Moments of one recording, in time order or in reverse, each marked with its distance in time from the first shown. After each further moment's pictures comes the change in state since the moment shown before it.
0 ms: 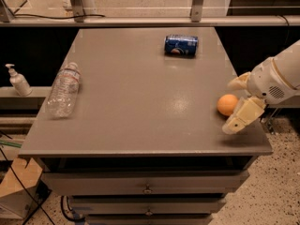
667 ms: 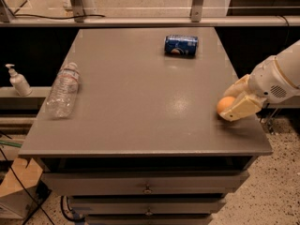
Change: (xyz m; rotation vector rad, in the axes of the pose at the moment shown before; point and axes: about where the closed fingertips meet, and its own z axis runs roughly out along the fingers) arm -0.003 0.000 -0.004 0.017 -0.001 -0.017
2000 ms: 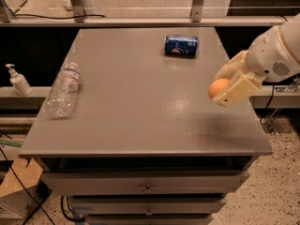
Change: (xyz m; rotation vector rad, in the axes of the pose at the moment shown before) arm -0.066 0.009 -0.043 0.068 -0.075 -0.113
